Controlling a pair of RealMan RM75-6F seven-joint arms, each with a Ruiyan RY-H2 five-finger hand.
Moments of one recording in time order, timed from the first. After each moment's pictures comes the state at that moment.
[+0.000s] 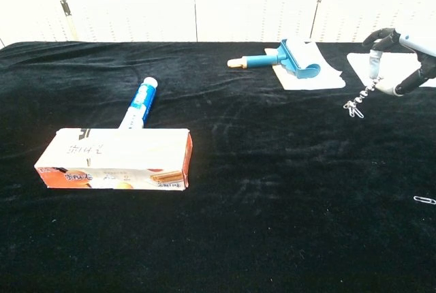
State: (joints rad) left arm -0.03 -1.09 -0.06 -1.58 1.47 1.55 -0.05; right arm 0.57 -1.40 0.22 -1.40 -1.18 1.02 -0.24
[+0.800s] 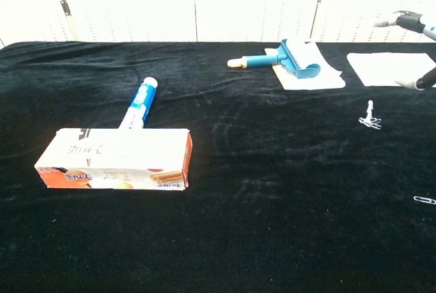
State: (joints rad) left arm -0.02 -1.09 -0.06 -1.58 1.47 1.55 -0.05; right arm 0.53 -1.36 0.20 -1.39 -1.21 1.08 -0.17
